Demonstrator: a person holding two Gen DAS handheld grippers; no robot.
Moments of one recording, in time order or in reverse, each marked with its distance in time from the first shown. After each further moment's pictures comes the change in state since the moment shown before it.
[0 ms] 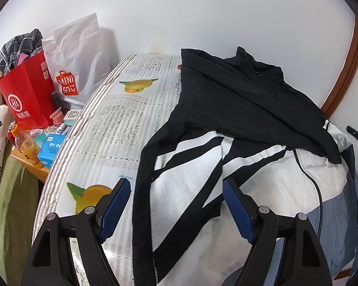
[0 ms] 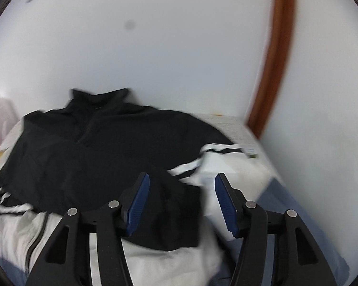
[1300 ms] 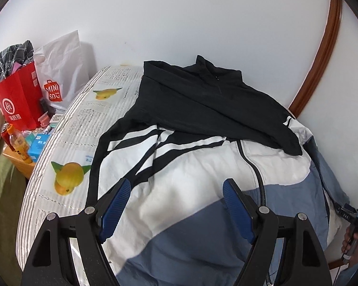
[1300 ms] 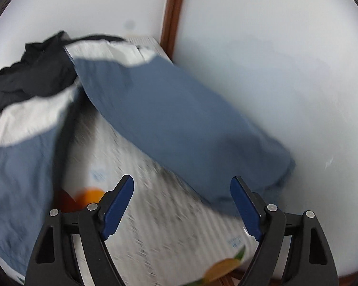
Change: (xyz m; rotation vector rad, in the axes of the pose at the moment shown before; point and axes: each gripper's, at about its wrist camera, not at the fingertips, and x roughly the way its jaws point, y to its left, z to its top) left arm -0.072 -0.065 -0.031 0.022 -0.042 -0.098; right arm -0.112 -0.166 -0.196 0.140 0.295 -0.261
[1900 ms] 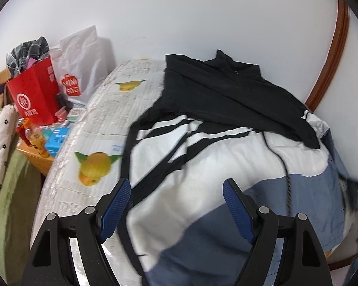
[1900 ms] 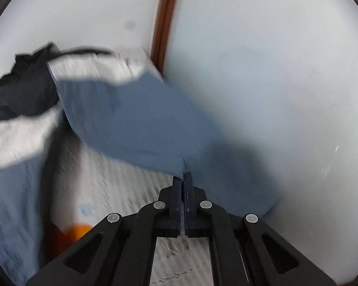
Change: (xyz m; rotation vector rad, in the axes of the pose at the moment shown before) left arm -0.001 0.038 -0.014 0.003 0.017 0.109; right arm -0.009 0.013 0.034 0.020 -0.120 -0.053
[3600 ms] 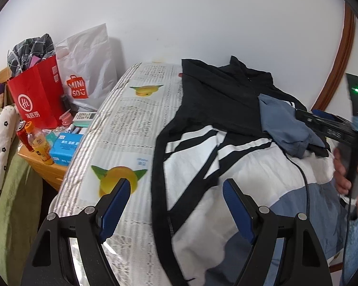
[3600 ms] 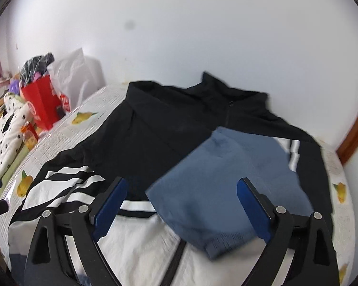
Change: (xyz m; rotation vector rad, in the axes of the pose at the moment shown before) left arm 0.015 0.041 0.019 -0.012 -0.016 -0.031; right arm -0.088 0.374 0.090 -0.410 -0.171 0.605
